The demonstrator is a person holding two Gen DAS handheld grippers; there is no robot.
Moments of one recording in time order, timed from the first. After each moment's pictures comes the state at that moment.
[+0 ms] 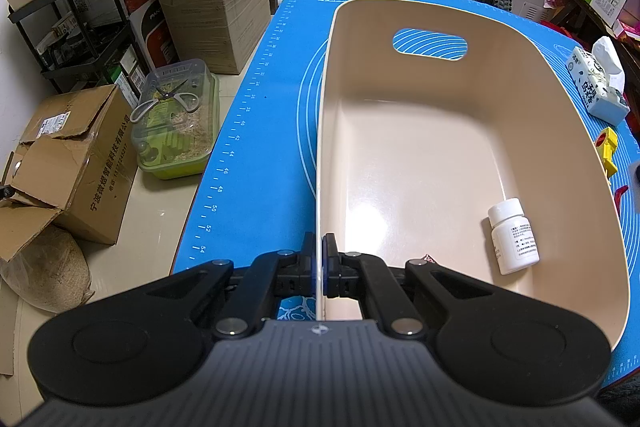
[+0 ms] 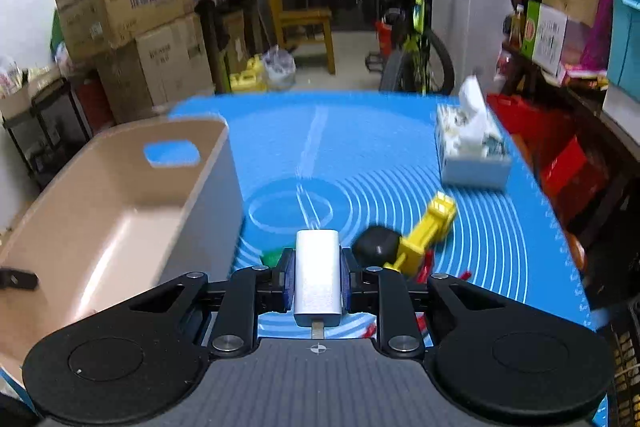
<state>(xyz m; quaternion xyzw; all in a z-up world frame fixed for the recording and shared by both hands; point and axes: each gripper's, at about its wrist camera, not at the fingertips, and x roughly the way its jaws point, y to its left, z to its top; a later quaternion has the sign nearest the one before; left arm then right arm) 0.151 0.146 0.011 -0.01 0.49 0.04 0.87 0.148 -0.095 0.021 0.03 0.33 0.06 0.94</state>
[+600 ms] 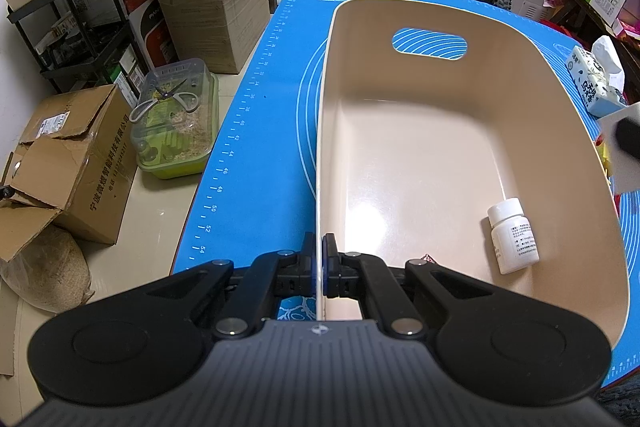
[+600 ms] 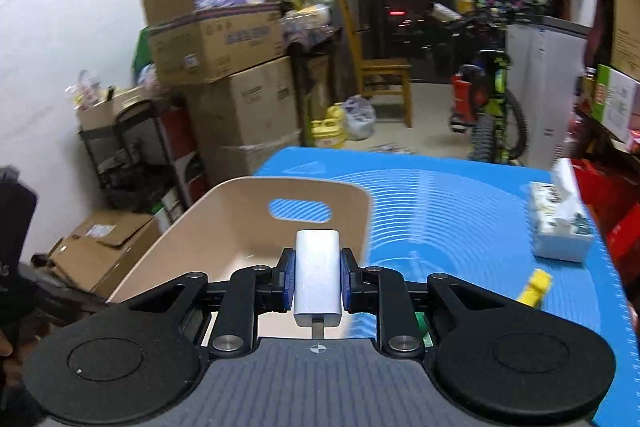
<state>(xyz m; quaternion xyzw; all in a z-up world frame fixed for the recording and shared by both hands) 0.151 0.147 0.012 -0.01 0.49 0.04 0.87 0.134 -0.009 0.050 0.00 0.28 0.17 0.94</state>
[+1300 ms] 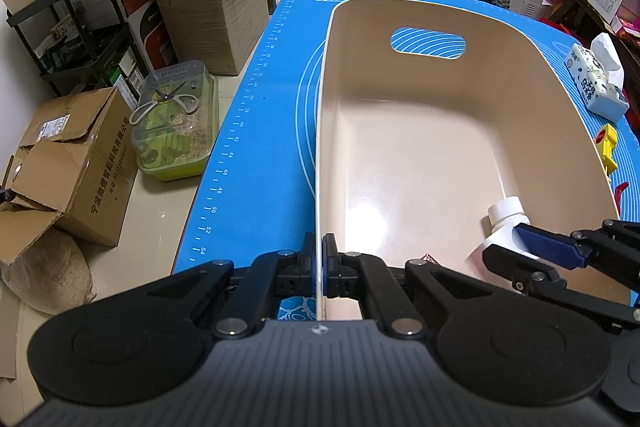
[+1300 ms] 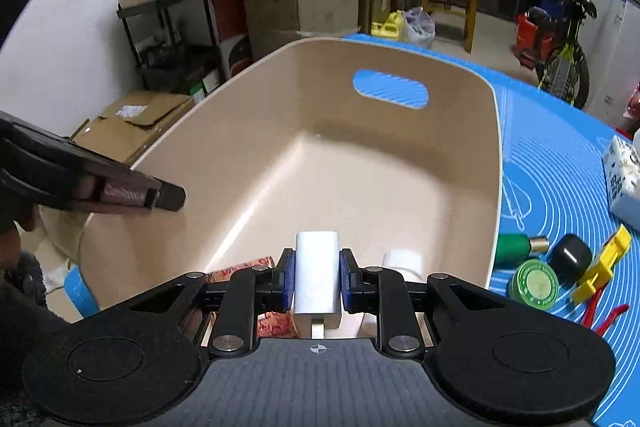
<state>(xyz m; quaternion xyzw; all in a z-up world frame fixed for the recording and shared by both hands) 0.151 0.146 0.011 -0.01 0.49 0.04 0.87 0.136 0.057 -0.009 -0.08 0.41 0.22 0.88</state>
